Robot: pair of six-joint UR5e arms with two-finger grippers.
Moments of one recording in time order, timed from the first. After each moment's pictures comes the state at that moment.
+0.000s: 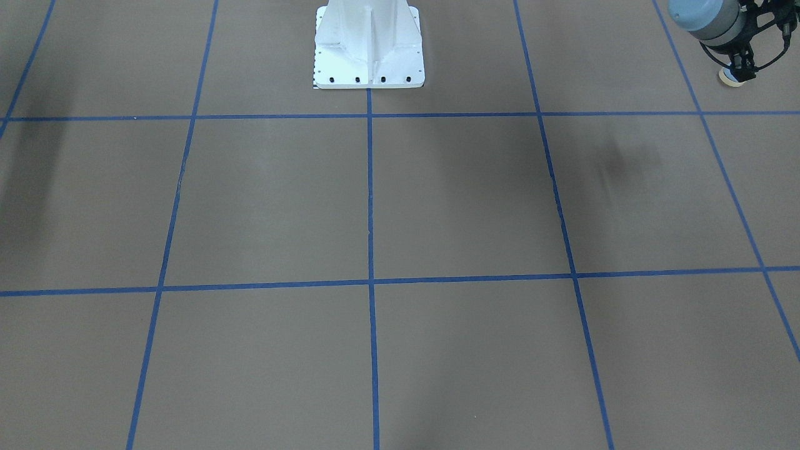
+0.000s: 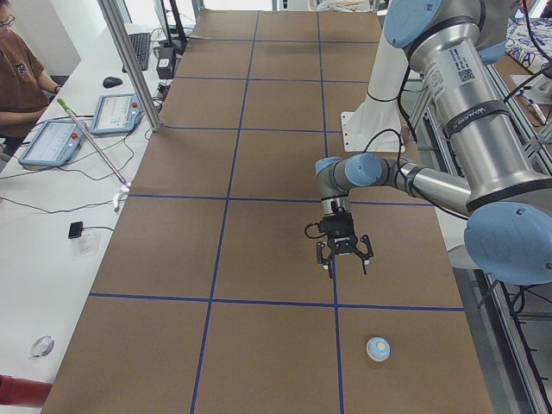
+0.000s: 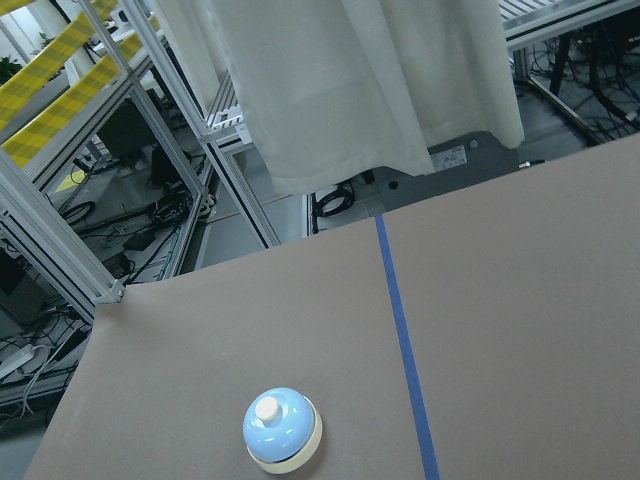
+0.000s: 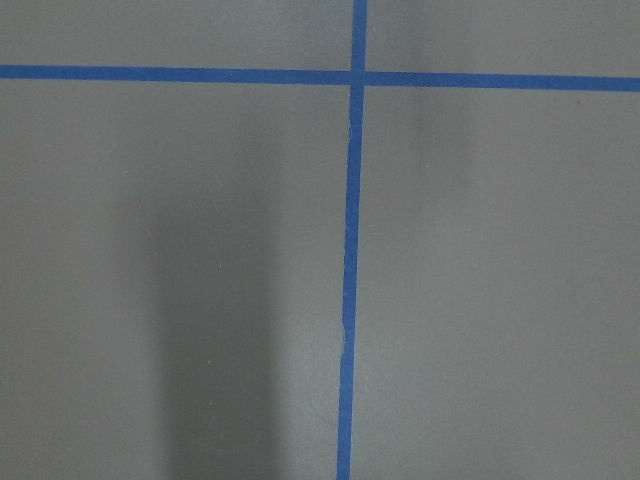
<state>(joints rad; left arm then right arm) -0.49 -1.07 -2.23 -1.11 -1.64 -2.44 1.55 -1.76 1.82 -1.66 2.36 -0.02</state>
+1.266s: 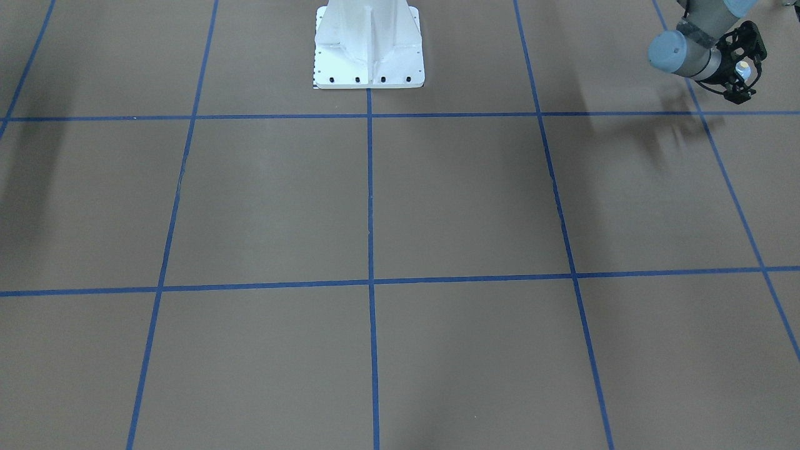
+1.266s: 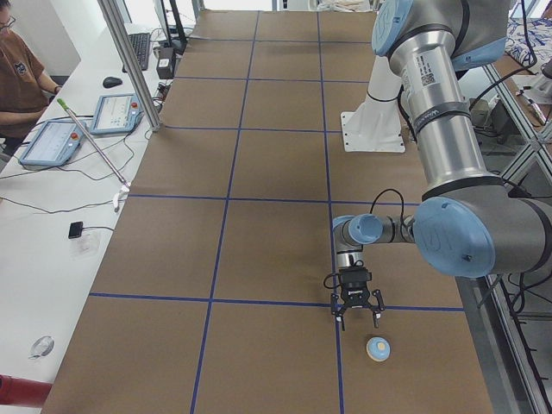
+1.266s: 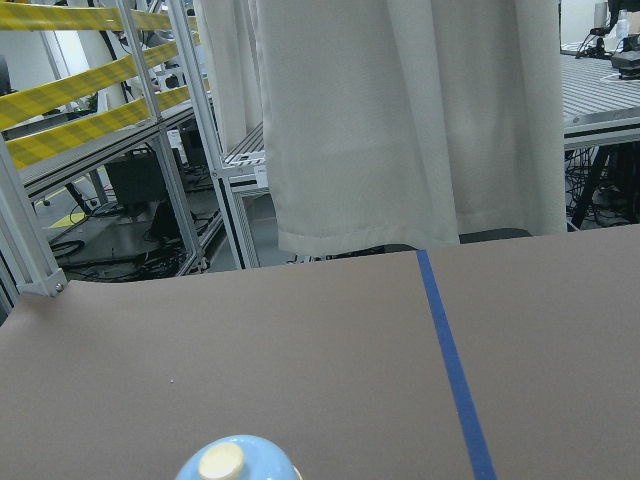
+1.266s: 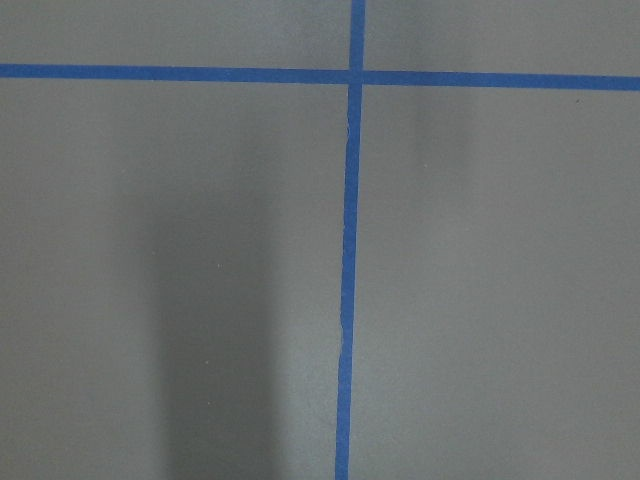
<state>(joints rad) -0.23 -1.07 -1.84 -1.40 -1.61 -2.81 1.55 -1.76 1.82 -1.66 2.36 -0.02</state>
